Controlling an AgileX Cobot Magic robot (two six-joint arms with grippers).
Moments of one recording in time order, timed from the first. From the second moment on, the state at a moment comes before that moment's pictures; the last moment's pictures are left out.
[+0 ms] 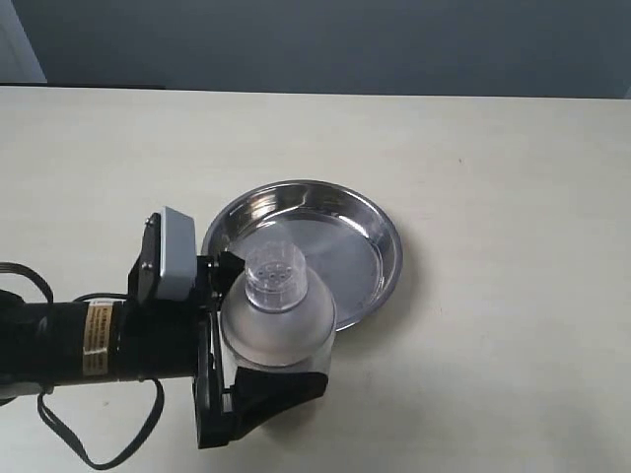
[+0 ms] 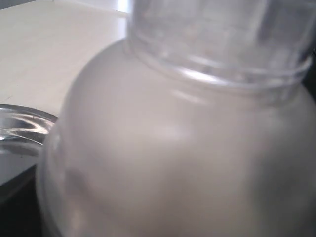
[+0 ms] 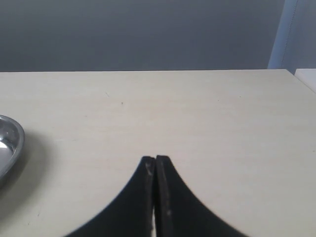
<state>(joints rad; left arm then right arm) -0.34 1.76 -0.34 0.94 -1.22 -0.37 -0.01 0.00 0.00 0.02 0.31 0.00</state>
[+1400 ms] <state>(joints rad) -0.38 1.84 -0.36 0.86 -1.21 -0.34 -0.01 0.00 0.00 0.02 0.31 0.00</state>
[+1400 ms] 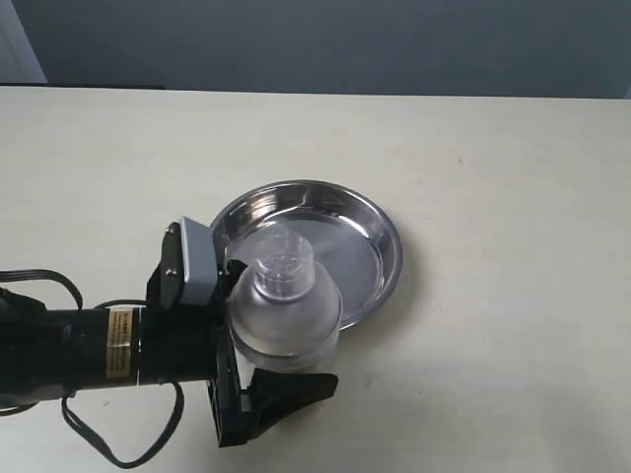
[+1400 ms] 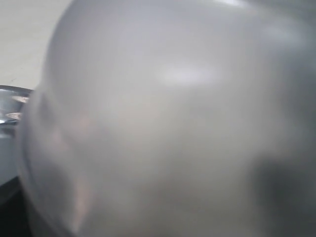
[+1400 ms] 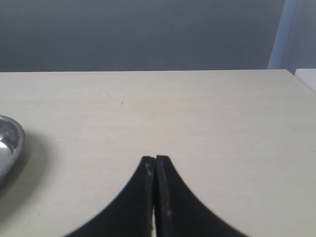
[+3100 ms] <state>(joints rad) -0.40 1.78 -0.39 0.70 -1.16 -0.44 -0.01 0.00 0.00 0.02 0.31 0.00</state>
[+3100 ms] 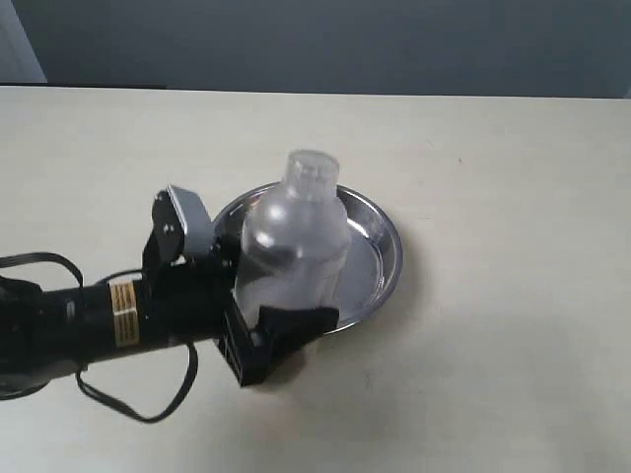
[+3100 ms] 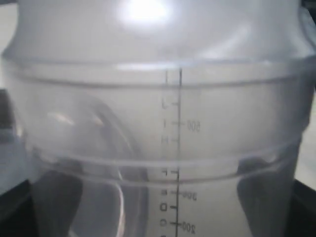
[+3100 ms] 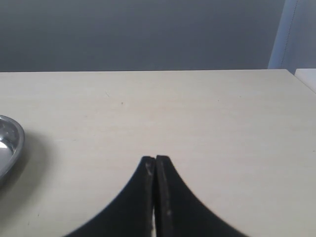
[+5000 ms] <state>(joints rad) -0.40 1.45 -0.87 0.74 -0.52 -0.71 -0.01 0.00 0.00 0.03 0.31 0.00</state>
